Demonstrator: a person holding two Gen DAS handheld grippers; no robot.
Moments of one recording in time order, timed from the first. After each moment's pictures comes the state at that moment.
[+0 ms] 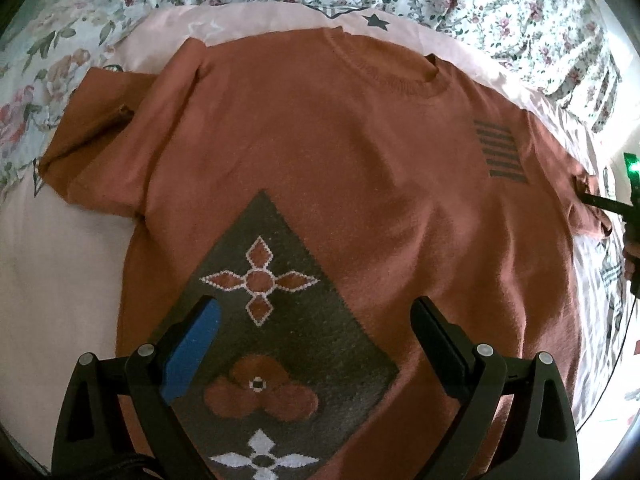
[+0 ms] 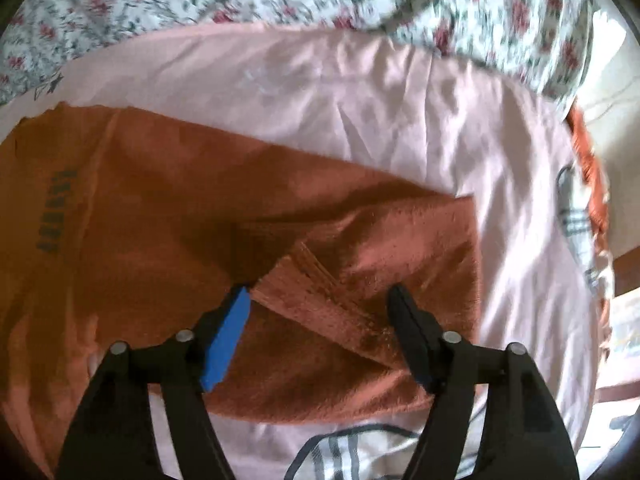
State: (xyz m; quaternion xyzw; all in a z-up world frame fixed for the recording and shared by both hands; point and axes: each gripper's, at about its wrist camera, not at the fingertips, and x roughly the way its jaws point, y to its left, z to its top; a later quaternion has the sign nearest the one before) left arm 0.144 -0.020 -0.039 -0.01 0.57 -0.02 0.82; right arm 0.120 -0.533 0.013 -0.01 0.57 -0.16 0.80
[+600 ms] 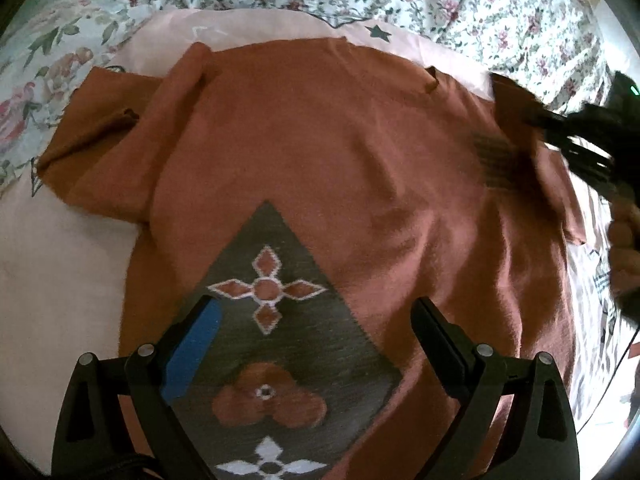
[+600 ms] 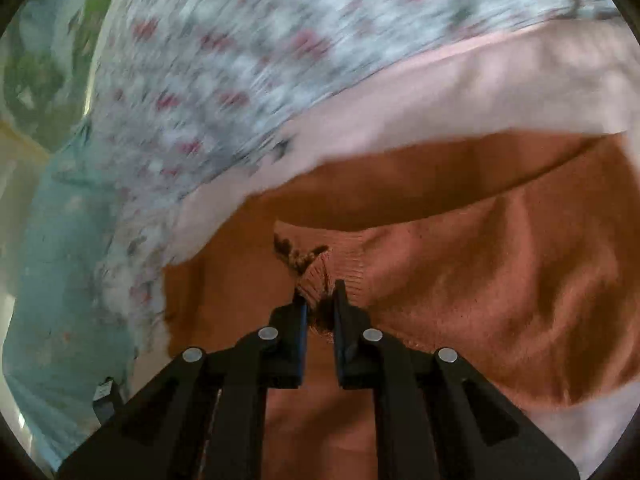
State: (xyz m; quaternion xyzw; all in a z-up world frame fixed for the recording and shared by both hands) left arm 0.143 -0.005 -0.036 -0.04 0.56 -0.03 0.83; right arm 0.190 -0.288 0.014 0.27 0.47 0.09 0.83
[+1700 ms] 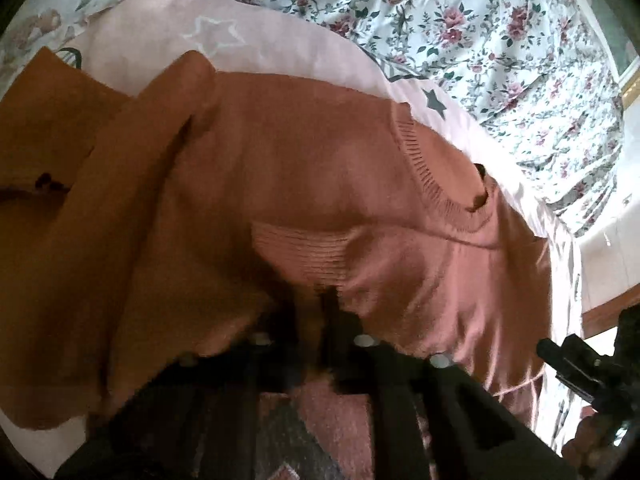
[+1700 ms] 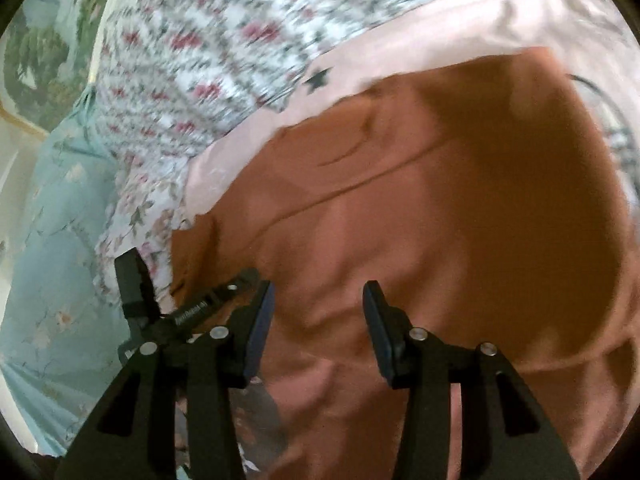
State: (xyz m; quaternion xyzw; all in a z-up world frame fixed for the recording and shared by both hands) left arm 0.274 0.036 -0.072 -0.18 0.51 -0.06 0.84; right arm 0.149 -0.271 -0.005 0.29 0.47 0.04 0.83
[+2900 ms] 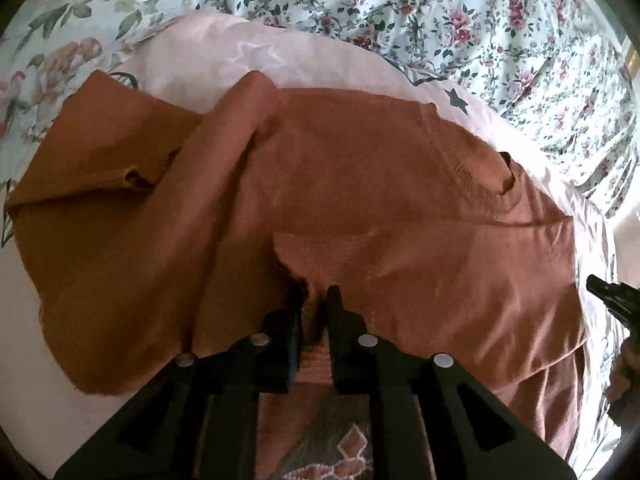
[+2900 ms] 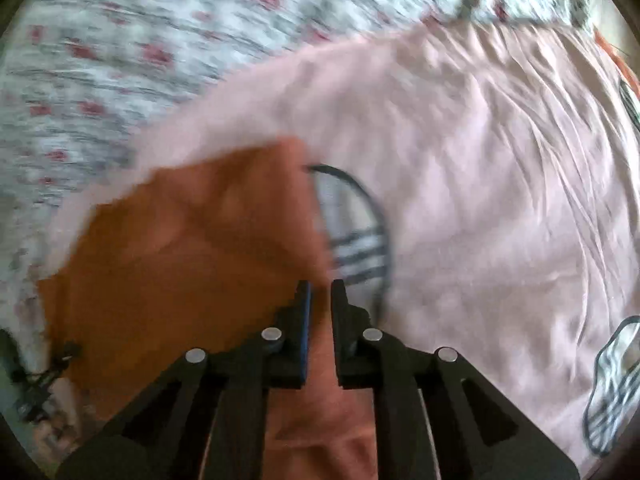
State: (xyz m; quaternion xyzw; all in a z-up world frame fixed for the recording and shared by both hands) left arm 0.241 0.056 -0.063 -0.12 0.50 -0.01 0.86; right arm 0.155 -0.379 0.001 0.18 0.48 -0.09 0.86
